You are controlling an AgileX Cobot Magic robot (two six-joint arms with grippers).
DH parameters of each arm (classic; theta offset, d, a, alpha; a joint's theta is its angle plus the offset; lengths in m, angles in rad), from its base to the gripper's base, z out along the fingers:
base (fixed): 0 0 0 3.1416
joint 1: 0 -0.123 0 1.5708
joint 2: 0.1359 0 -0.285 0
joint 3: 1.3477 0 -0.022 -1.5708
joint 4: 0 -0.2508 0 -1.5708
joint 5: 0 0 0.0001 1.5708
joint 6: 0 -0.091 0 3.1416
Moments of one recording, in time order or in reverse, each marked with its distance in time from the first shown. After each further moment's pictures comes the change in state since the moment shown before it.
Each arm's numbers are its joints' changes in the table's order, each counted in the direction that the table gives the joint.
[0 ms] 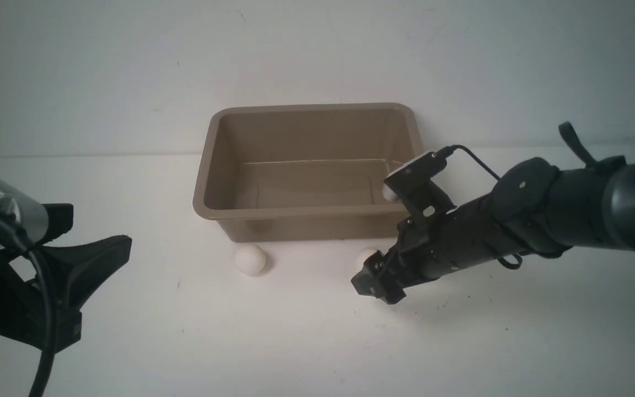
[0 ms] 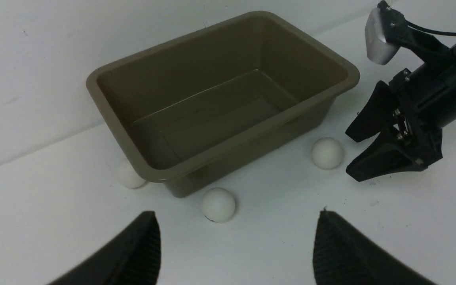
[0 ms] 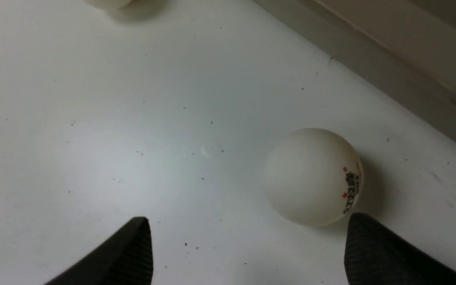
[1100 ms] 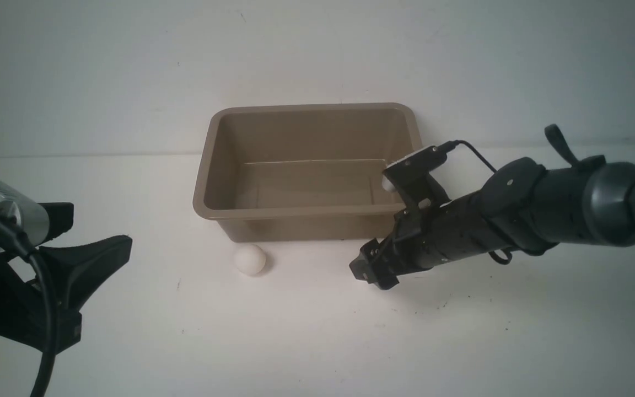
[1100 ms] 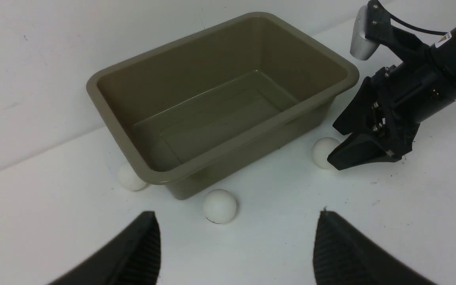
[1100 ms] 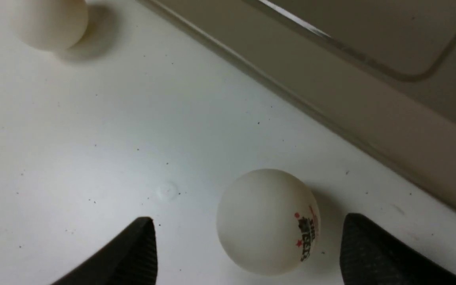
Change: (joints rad) right arm 0.000 0.060 -0.049 -0.050 0.057 -0.001; left arm 0.000 0.000 0.000 0.004 0.000 -0.010
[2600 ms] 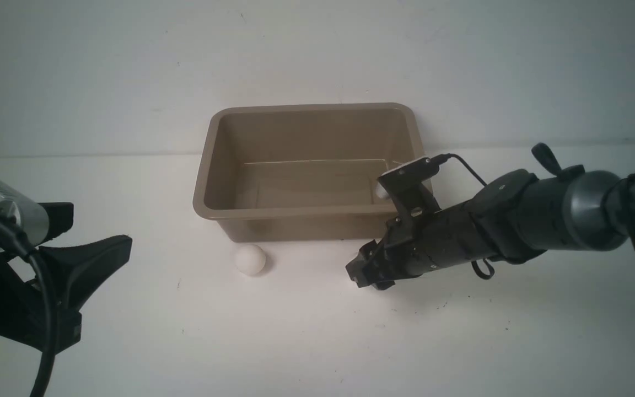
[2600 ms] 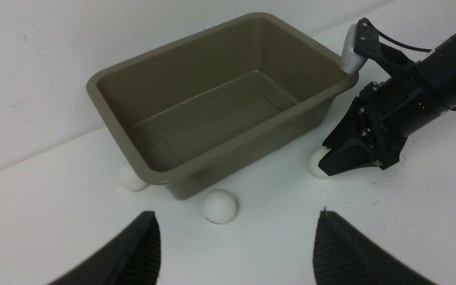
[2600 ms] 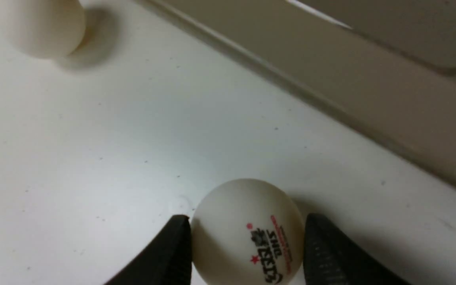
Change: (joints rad) right arm 0.000 0.051 -0.006 -0.219 -0.045 0.179; left arm 0.000 0.000 0.000 0.000 0.000 0.000
